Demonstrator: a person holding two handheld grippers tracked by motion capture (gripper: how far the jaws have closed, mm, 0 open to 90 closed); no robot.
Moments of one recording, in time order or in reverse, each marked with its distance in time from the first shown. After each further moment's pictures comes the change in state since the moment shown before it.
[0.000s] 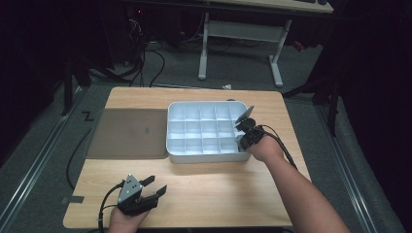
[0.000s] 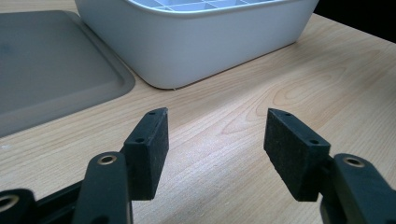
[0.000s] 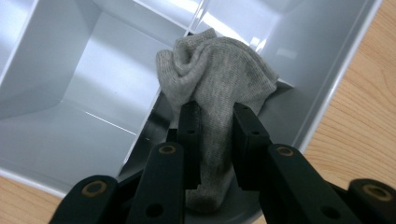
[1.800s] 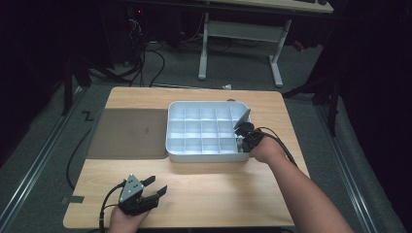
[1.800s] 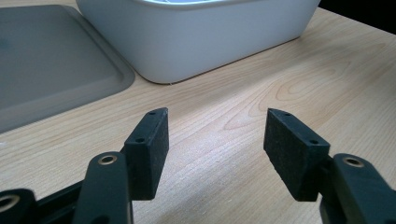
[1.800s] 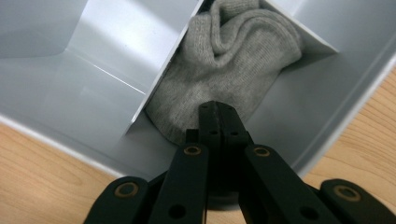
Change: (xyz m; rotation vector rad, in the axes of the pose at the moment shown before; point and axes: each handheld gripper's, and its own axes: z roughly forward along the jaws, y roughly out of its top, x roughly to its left) left arm 0.000 -0.002 0.003 0.016 0.003 0.005; right arm 0.005 -0.004 0.005 0.139 0.049 -0.059
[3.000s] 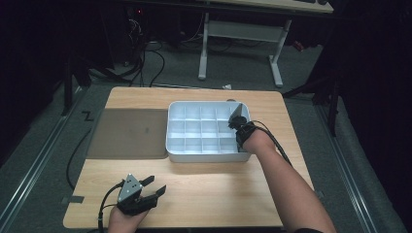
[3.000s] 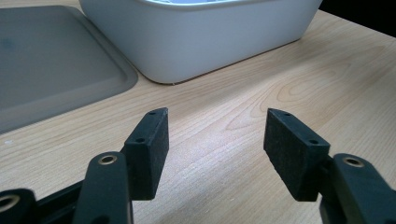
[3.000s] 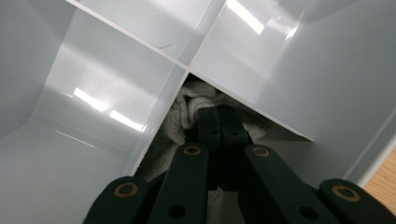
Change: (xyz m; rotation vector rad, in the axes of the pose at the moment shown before) left arm 0.002 0.000 -0.003 -0.004 -0.001 -0.006; right arm -0.003 0.038 0.015 0.014 -0.066 0.023
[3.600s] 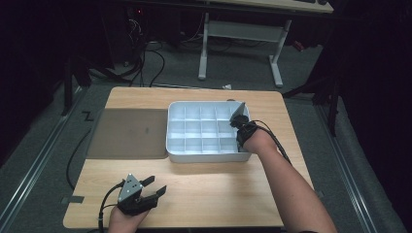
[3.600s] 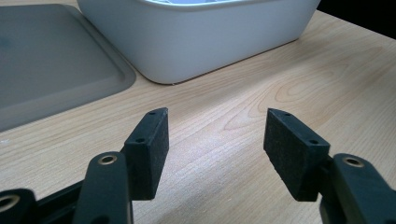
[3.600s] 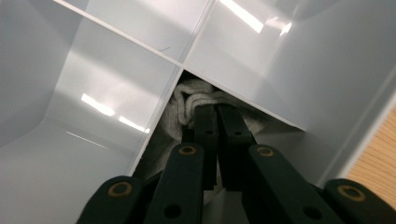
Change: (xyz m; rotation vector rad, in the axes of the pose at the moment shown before) left arm -0.001 0.000 0.000 0.002 -0.004 -0.006; right arm -0.004 -0.003 -0.006 -0.025 0.023 0.035
